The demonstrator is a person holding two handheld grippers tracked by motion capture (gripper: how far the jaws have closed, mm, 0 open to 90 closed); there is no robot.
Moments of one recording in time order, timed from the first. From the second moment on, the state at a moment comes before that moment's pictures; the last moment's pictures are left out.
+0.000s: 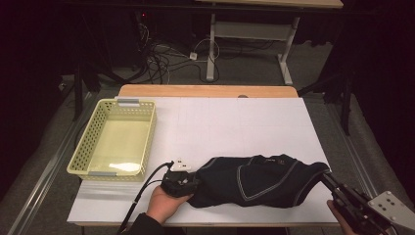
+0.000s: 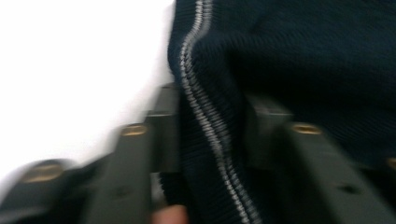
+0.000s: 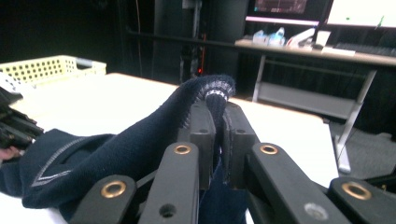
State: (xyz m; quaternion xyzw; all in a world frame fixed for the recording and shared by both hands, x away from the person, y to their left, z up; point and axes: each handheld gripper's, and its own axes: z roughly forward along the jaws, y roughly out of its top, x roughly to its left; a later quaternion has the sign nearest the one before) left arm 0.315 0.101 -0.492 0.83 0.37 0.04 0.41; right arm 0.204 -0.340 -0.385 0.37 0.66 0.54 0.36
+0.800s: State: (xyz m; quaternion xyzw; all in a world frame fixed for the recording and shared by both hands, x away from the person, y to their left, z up) left arm 0.233 0.132 -0.380 0.75 0.28 0.17 0.57; right arm 0.176 -0.339 -0.329 0.32 0.62 0.59 0.40
